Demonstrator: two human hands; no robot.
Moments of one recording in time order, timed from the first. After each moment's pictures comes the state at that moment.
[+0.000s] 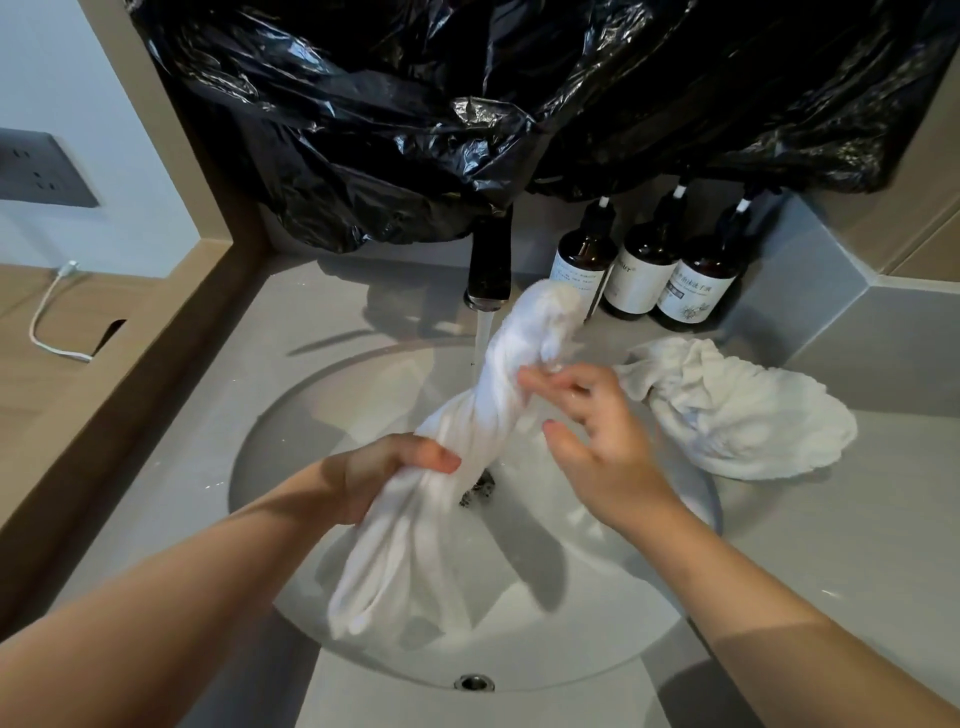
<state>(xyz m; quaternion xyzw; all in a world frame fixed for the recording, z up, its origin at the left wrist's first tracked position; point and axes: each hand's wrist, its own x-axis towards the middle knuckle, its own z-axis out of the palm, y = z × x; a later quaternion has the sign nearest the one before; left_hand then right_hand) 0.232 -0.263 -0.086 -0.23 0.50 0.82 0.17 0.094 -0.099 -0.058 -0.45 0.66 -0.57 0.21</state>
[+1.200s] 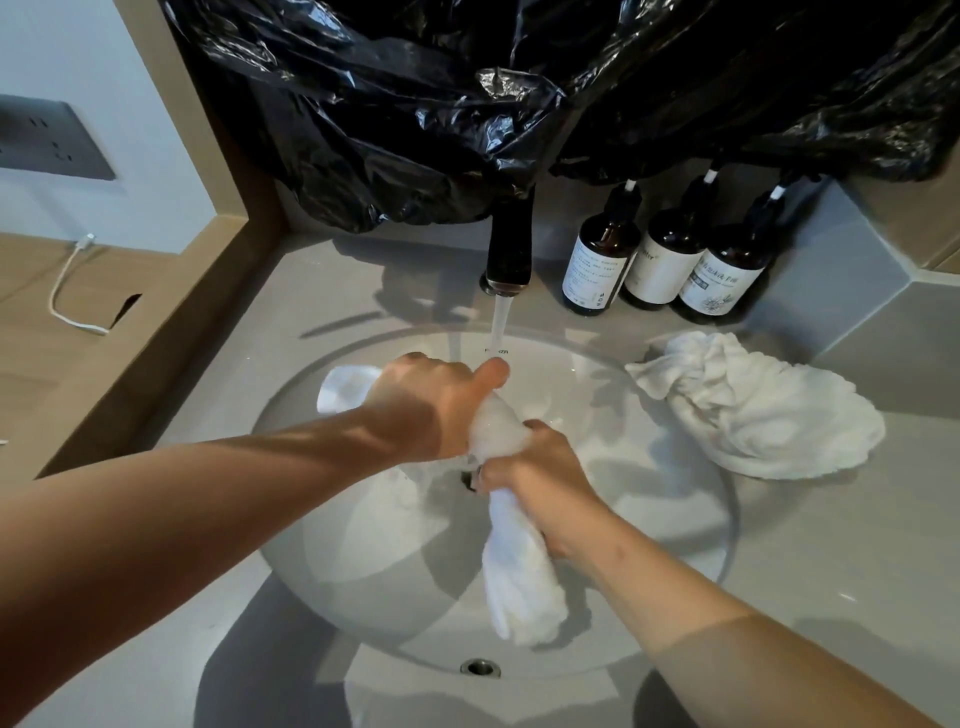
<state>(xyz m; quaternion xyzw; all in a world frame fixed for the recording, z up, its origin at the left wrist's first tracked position) 0.199 -0.260 -0.069 -0.13 0.99 0.01 -0.05 0.129 -0.129 -0.081 -0.19 0.76 -0.44 0.44</state>
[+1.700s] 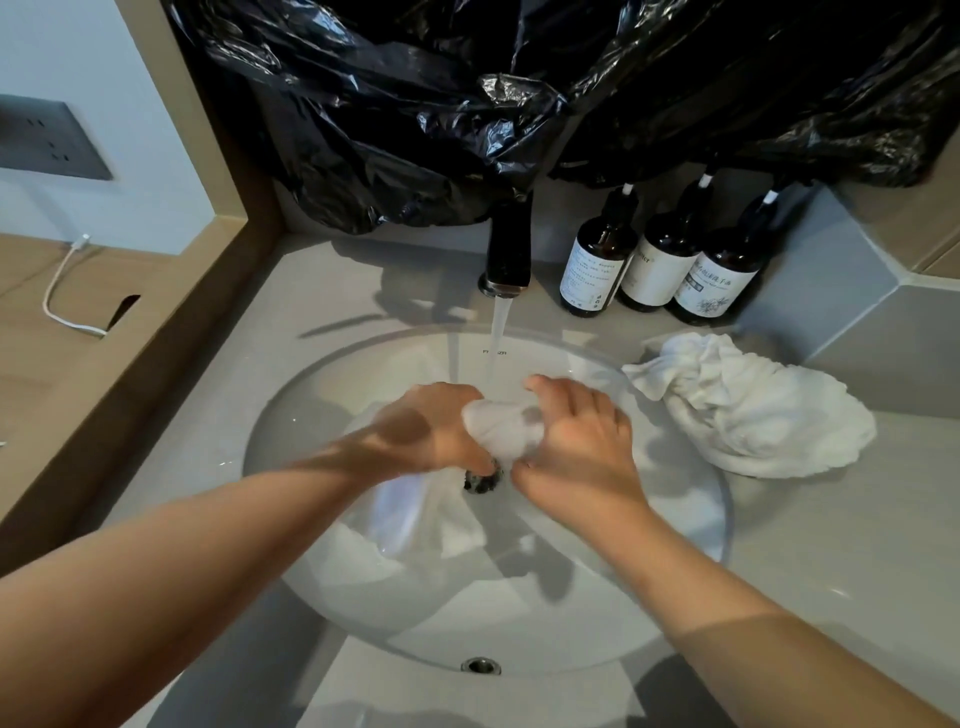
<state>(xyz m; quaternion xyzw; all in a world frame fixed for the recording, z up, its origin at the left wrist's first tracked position) 0.202 -0.252 -0.072 -0.27 0.89 0.36 0.07 0.111 -0.115 -0.071 -0.45 0.88 -0.15 0.04</state>
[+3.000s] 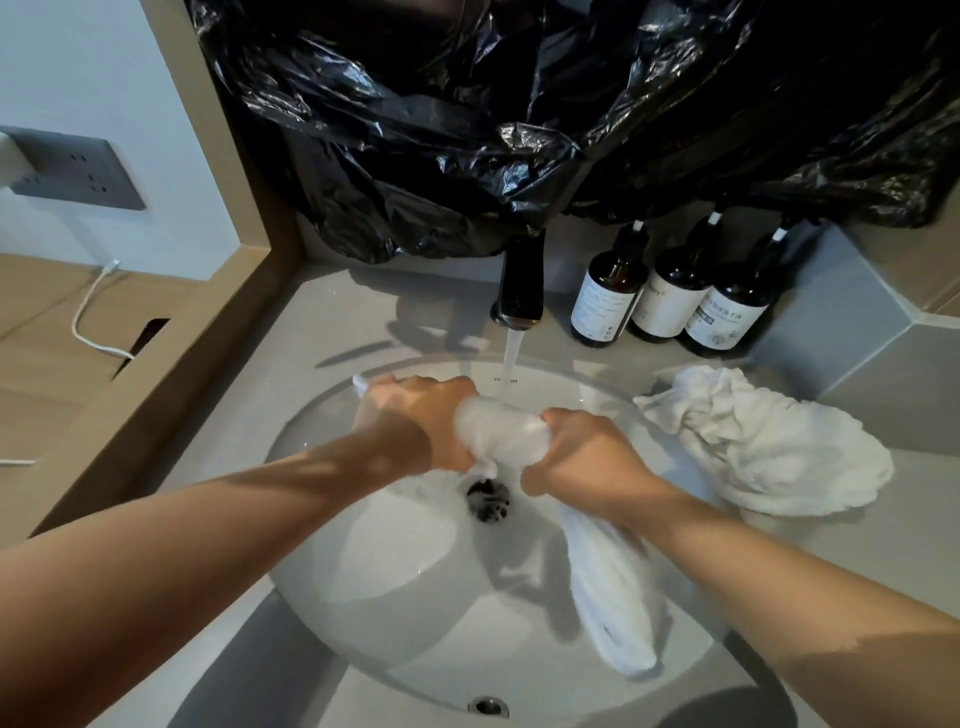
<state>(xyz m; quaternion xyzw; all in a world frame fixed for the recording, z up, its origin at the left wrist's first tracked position) 0.194 -0.266 -0.050 -0.31 0.94 0.05 0.10 0.089 -0.135 -0.048 -0.40 0.84 -0.21 0.29</state>
